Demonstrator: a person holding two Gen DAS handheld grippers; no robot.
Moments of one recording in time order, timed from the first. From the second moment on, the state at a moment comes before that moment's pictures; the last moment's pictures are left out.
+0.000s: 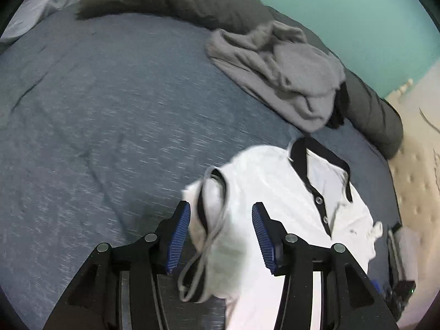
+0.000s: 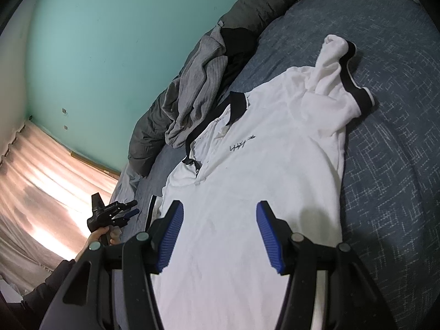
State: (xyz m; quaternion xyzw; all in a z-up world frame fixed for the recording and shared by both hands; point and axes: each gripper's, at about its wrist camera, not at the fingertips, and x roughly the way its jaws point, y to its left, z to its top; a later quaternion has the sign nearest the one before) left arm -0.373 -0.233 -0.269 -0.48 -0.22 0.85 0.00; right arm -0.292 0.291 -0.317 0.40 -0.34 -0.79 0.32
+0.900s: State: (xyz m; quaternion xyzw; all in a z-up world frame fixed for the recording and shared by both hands) left arm -0.397 -0.221 -0.305 -0.54 -0.12 0.83 -0.04; right arm -0.295 0.296 -0.318 0.40 -0.35 -0.79 0.31
